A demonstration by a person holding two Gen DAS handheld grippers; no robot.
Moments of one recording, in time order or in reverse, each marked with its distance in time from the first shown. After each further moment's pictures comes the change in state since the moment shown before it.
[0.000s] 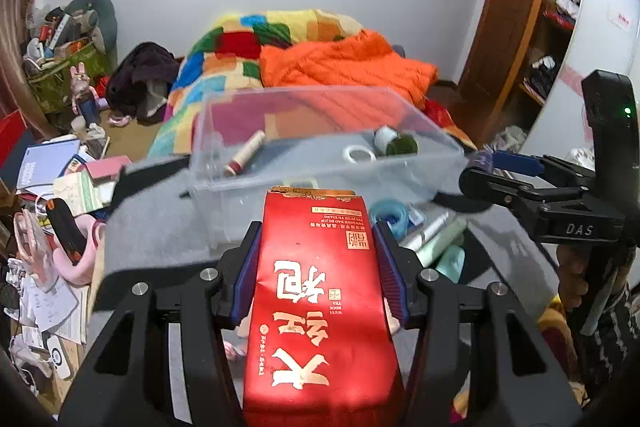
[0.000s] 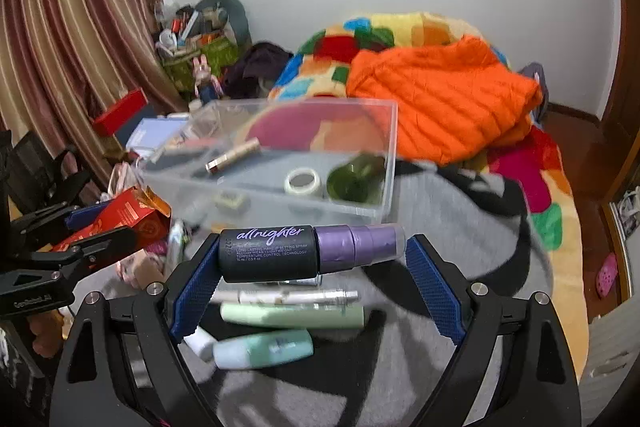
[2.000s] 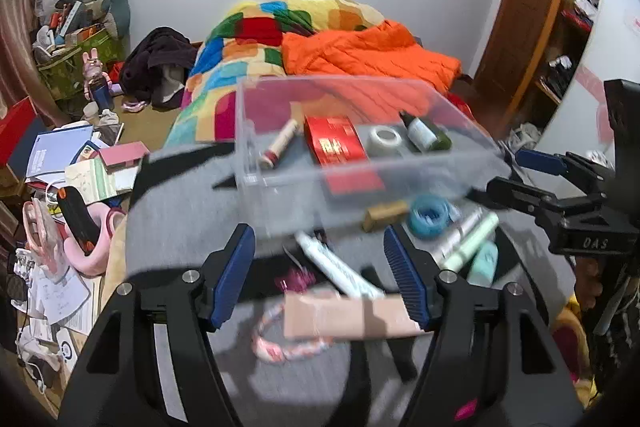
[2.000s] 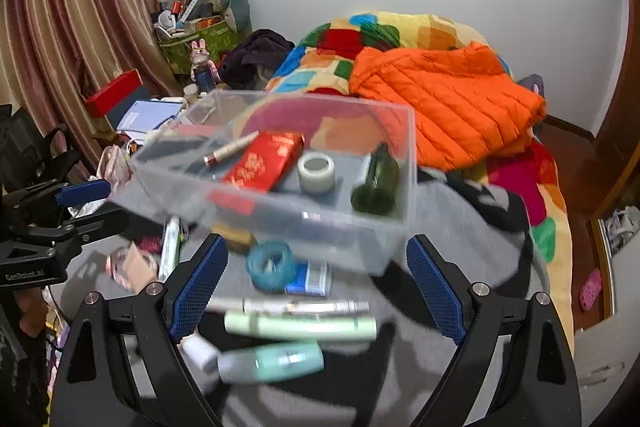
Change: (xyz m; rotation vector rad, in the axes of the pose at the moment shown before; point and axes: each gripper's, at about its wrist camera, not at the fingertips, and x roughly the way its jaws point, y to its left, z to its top) left arm 0.009 0.026 -0.003 -0.018 0.066 0.035; right arm 0.014 0.022 -0.001 -0.059 0.057 -0.050
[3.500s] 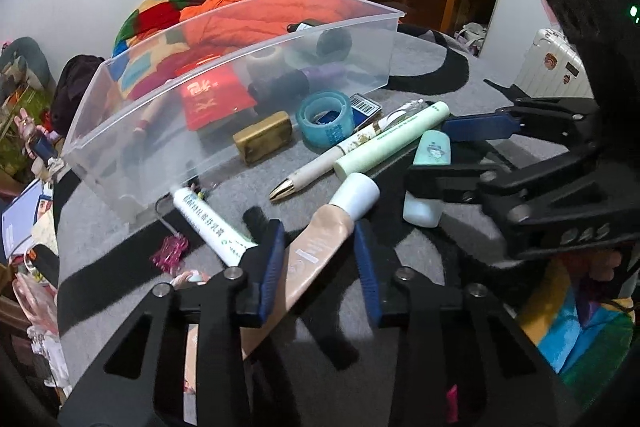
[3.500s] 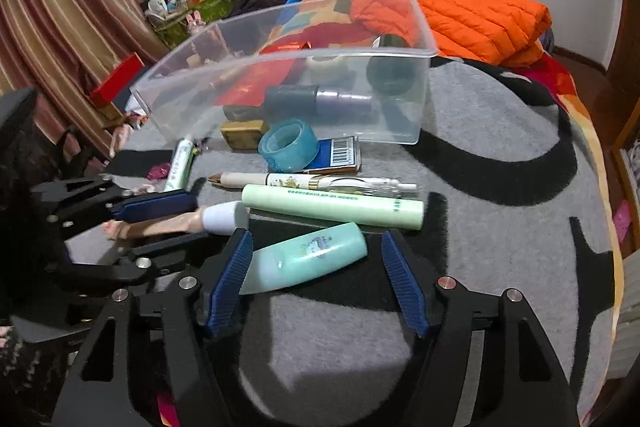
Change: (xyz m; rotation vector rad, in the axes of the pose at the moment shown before) left arm 0.045 -0.073 -0.041 0.327 0.164 -0.105; right arm 0.020 0.004 -0.066 0.124 0.150 0.071
